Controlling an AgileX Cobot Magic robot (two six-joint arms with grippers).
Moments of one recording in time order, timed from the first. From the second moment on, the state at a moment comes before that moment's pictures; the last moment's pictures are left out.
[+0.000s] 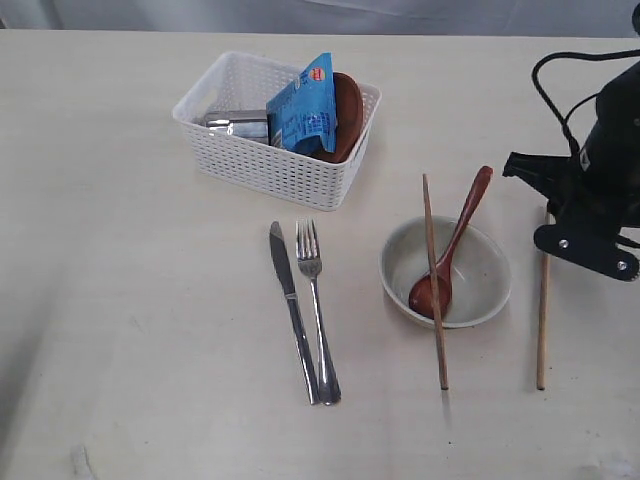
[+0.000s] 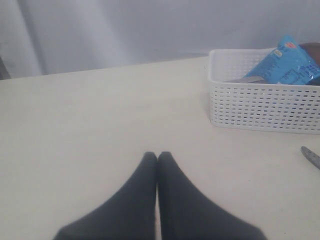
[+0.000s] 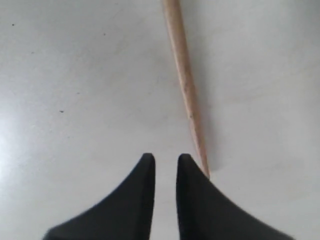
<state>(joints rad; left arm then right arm) -0.20 0.00 0.00 0.04 0.33 0.00 0.21 1.73 -0.83 -0.49 0.58 -2.05</state>
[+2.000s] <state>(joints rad) -0.20 0.00 0.00 0.04 0.33 0.00 -0.06 1.76 -0.83 0.12 0.82 0.01</state>
